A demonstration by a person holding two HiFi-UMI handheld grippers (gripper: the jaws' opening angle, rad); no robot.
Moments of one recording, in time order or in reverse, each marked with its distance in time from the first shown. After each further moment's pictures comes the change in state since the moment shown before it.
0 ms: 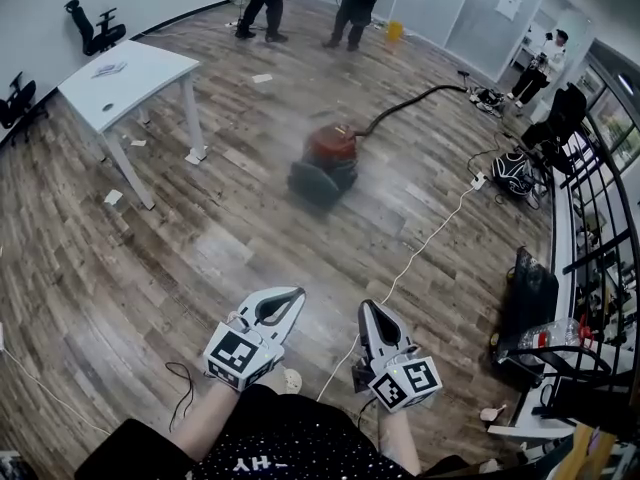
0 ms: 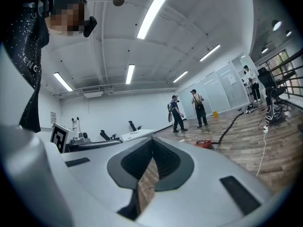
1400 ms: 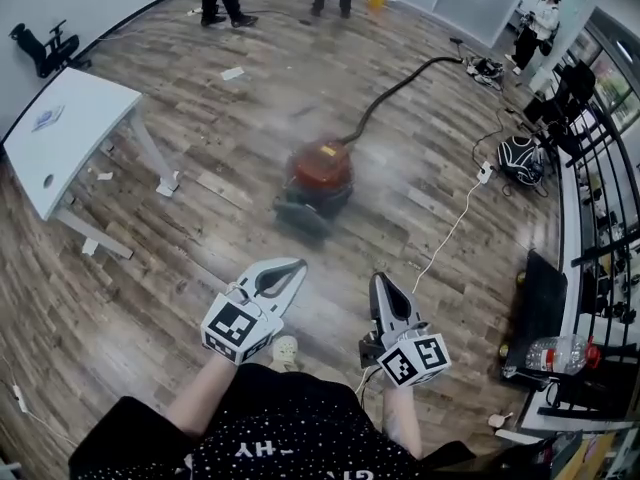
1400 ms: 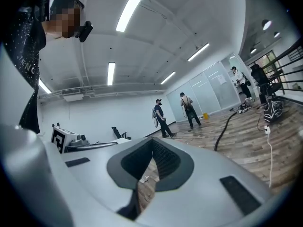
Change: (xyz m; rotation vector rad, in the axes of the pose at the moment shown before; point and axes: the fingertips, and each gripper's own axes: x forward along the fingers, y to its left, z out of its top) left arm 0.275 0.285 0.048 0.026 0.053 -0.134; right arm 0.312 -0.216 0.074 0.060 -0.046 -0.130
